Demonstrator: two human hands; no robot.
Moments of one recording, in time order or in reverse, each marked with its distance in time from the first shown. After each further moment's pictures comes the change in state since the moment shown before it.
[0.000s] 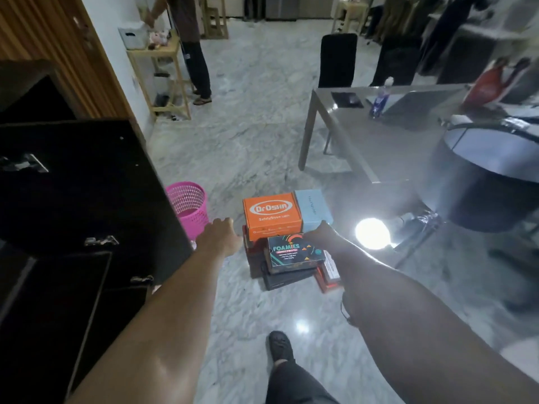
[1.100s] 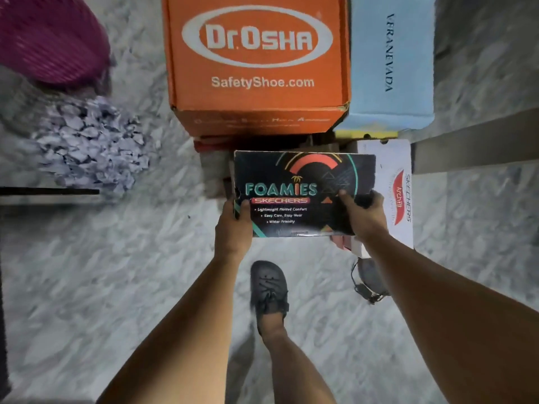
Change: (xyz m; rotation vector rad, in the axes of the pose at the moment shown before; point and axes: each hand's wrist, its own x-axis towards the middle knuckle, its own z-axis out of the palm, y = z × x) left_hand 0.454 0.019 0.562 -0.924 -0.188 -0.609; right_hand 0.488 0.254 0.142 0.120 0.134 0.434
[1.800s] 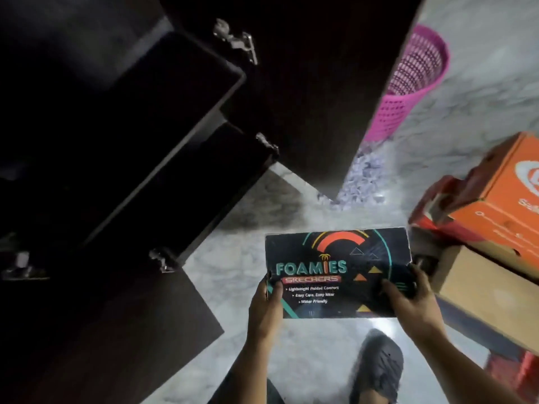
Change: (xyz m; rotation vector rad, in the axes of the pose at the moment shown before) left_hand -0.202 -0.268 -0.290 -0.669 0.478 -0.230; right_hand -0.328 -0.023 0.207 -0.414 -0.399 -0.651
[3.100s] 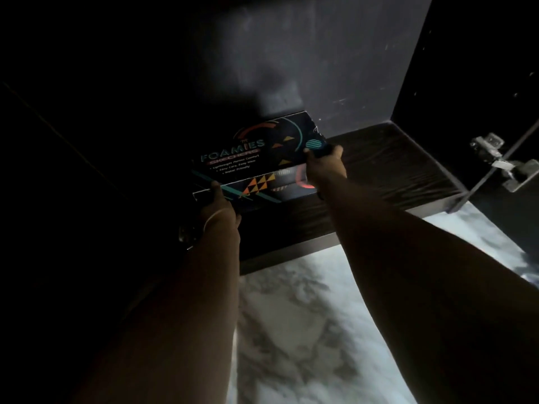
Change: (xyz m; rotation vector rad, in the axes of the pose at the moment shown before) left_hand 0.441 -0.052 -0.256 -1.082 0.731 0.004; right_hand 0.183 -0.286 0.638 0.040 -0.376 -0.665
